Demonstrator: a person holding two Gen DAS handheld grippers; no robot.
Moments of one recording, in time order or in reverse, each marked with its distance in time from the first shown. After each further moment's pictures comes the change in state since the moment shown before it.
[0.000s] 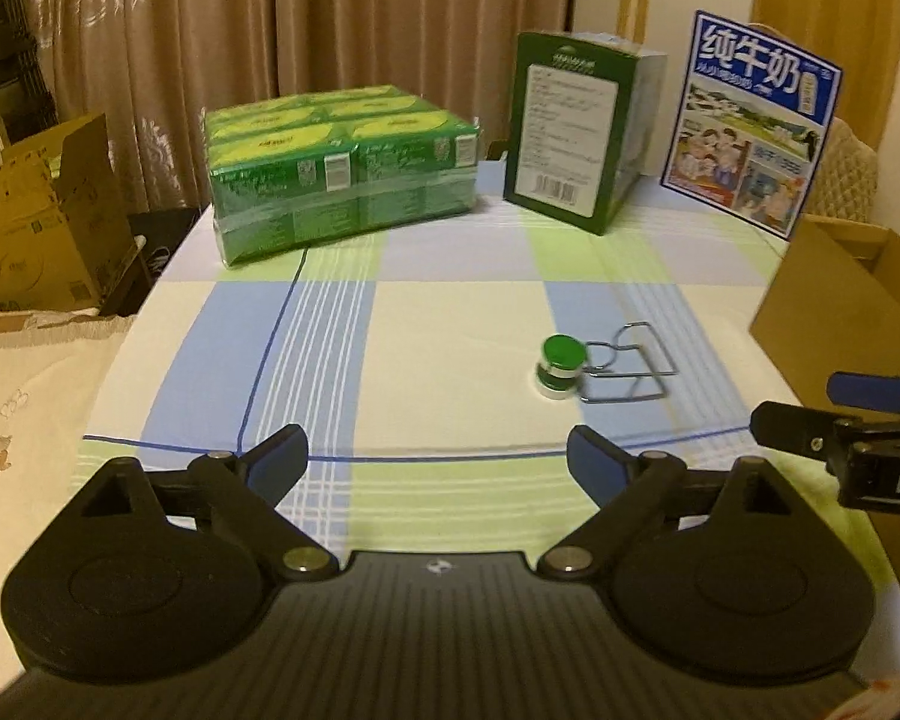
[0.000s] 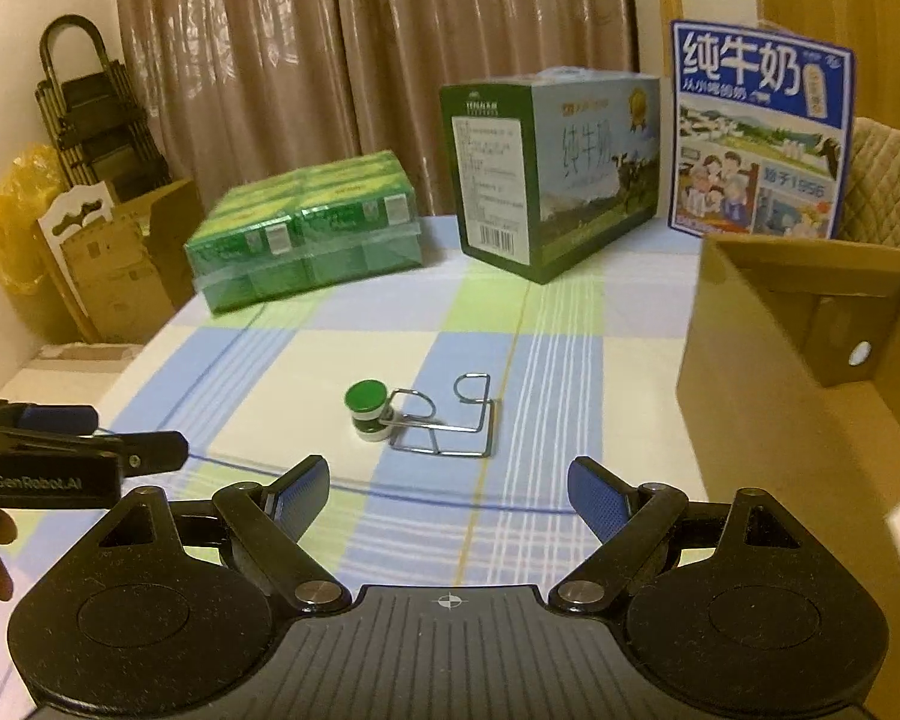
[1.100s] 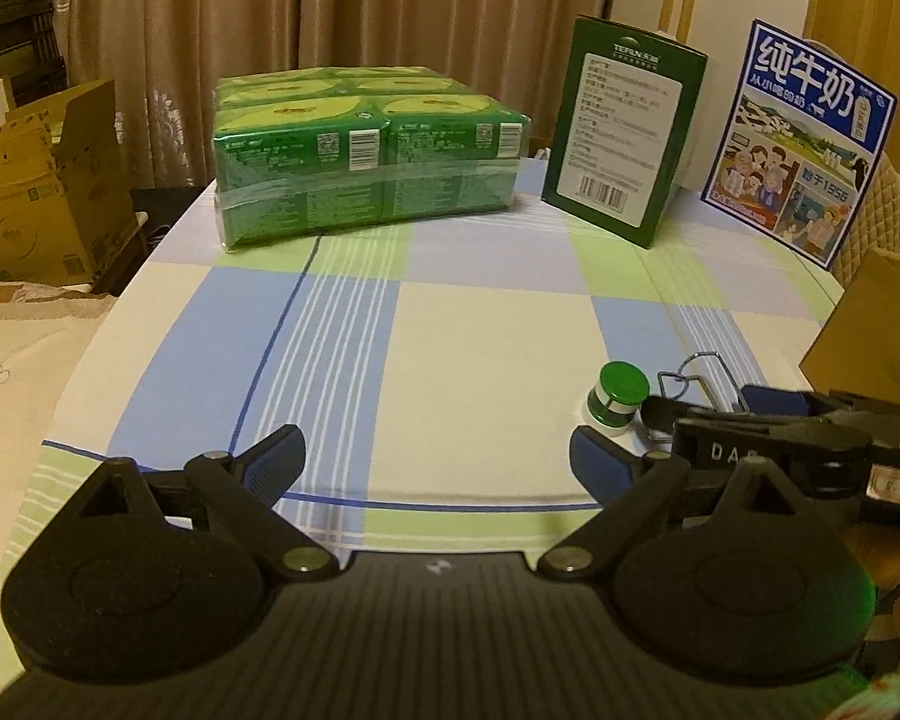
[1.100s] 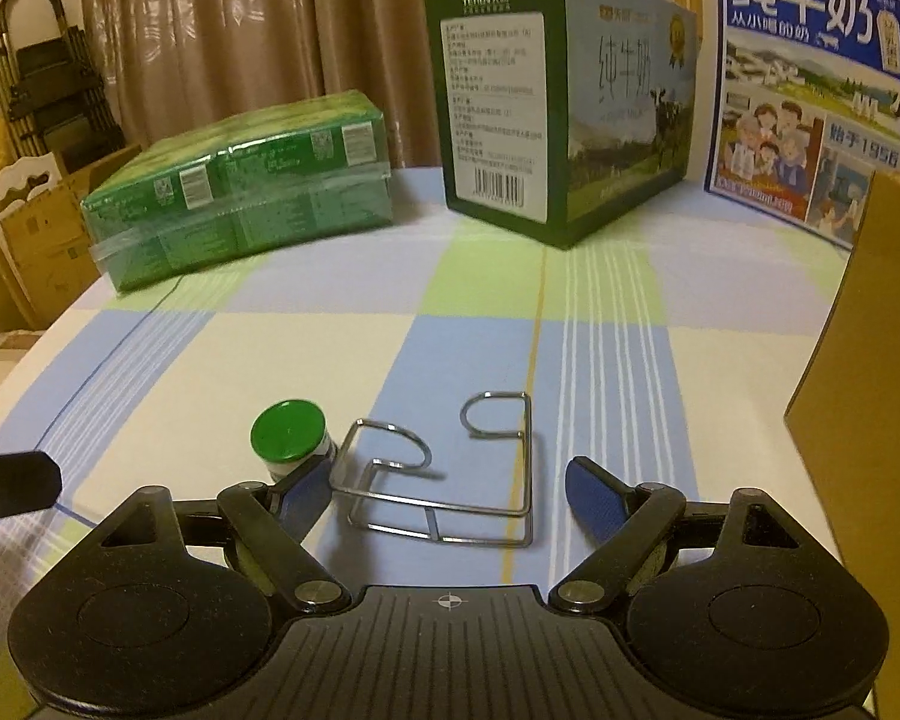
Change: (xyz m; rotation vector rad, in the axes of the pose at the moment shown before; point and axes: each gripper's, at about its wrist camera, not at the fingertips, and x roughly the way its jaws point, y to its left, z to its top) left arm 0.047 0.020 0.010 -0.065 -0.001 0.005; right arm 0.133 -0.001 0.008 -0.004 0.030 -0.071
